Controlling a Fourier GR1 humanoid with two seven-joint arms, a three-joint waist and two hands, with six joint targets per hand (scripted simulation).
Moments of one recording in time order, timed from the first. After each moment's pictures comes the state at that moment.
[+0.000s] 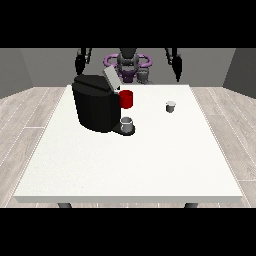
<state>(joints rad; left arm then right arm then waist) 0.01 0.15 -0.02 -1.54 0.04 0.02 -0.03 -0.01 -0.14 0.00 -1.59 0.00 -0.05 0.03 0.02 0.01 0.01</state>
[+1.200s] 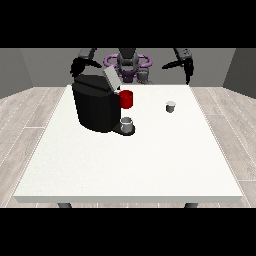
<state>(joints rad) -0.13 0.35 0.14 -1.38 0.03 -0.17 -0.13 -0.02 -0.03 -0.04 -1.55 -0.03 -0.10 -0.12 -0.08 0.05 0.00</state>
